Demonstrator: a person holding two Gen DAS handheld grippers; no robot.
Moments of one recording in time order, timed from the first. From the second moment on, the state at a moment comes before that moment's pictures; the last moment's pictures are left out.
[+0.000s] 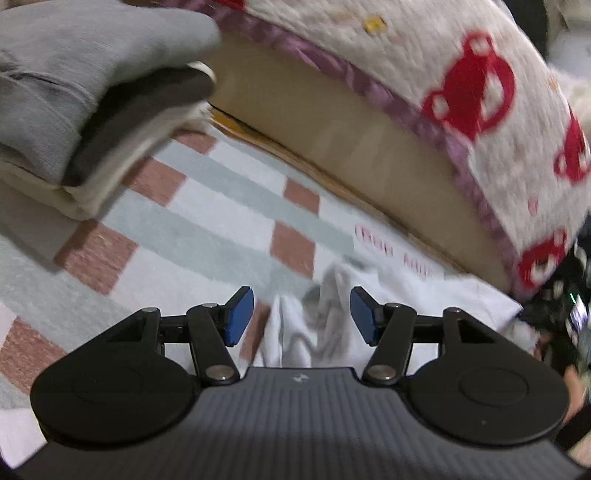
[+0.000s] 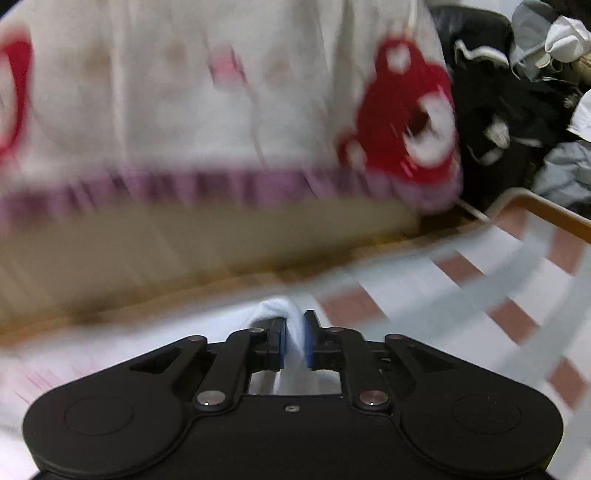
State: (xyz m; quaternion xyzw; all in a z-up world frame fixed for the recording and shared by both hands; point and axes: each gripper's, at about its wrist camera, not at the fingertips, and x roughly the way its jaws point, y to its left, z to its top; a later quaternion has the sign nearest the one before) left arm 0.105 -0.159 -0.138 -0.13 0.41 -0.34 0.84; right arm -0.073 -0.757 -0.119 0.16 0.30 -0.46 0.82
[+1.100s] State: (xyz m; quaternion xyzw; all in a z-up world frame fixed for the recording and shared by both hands) left arm 0.083 -0.202 -0.156 -0.20 0.46 -0.45 0.74; right arm -0.062 -0.426 -0.109 0.01 0.34 0.09 0.94
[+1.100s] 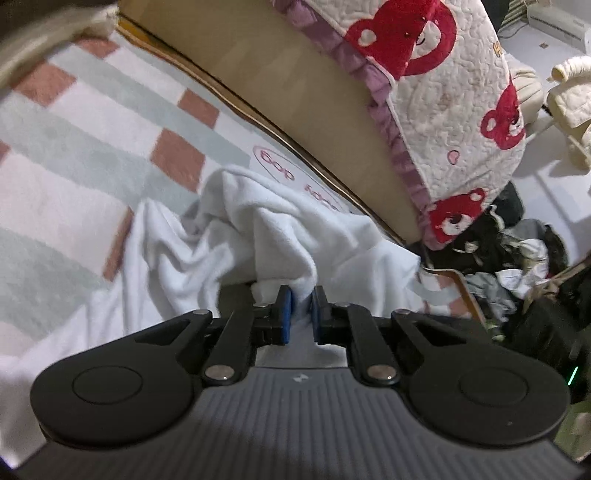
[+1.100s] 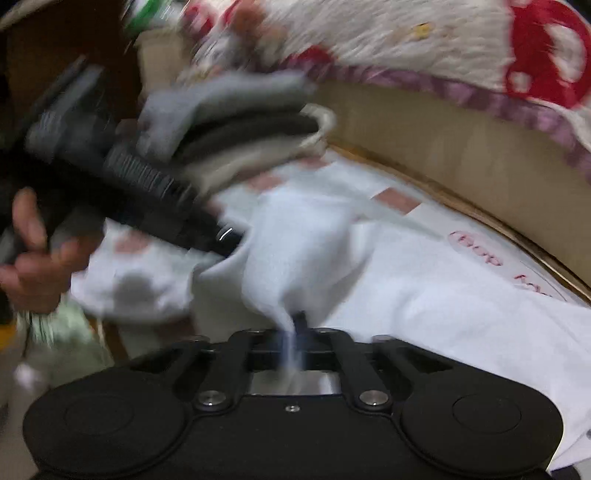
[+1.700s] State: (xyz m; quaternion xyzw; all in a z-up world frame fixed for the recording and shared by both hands) left arm 0.072 -0.257 -0.158 -0.06 0.41 -0.50 0.76; right arm -0.072 -0.565 -0.113 0.27 0.29 -0.07 0.92
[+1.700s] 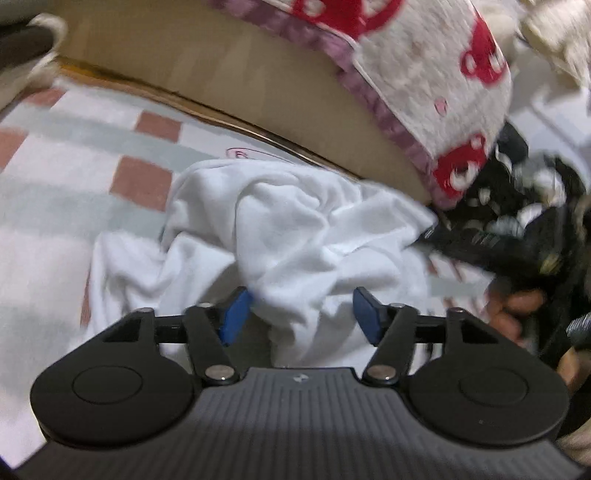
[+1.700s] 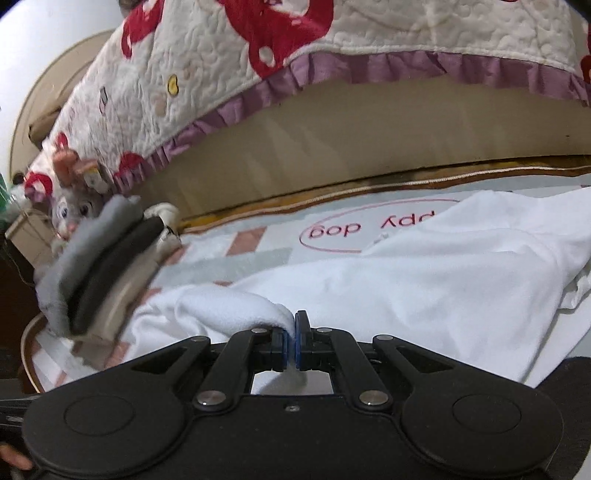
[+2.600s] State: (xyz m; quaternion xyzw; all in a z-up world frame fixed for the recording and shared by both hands) left arm 0.072 -0.201 -0.139 -0.10 0.40 -0.35 0.84; right arm -0.075 -0.456 -0.117 0.18 0.37 0.07 0.91
